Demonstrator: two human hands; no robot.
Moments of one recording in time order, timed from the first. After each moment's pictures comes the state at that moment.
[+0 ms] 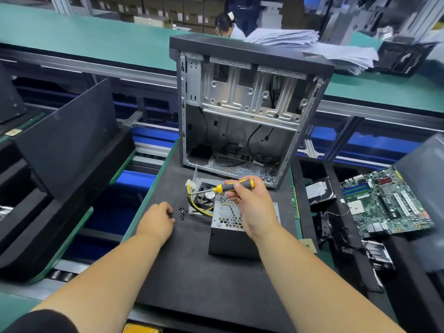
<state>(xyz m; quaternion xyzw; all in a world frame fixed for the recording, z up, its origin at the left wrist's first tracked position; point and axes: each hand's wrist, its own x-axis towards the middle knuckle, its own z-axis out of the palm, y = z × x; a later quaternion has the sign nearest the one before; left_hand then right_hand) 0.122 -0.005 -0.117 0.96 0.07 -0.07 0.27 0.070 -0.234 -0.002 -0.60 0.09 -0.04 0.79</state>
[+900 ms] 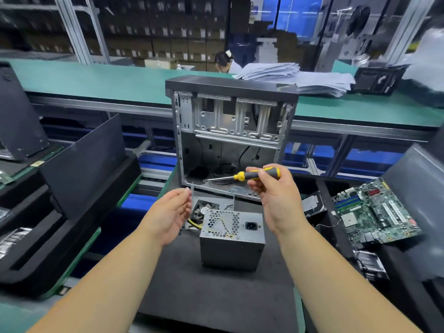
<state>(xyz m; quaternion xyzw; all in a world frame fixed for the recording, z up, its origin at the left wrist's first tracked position) 0.070 -0.066 0.026 0.52 0.04 -0.11 0.85 0.040 -0.294 0.074 -0.55 0.01 -0.15 0.82</state>
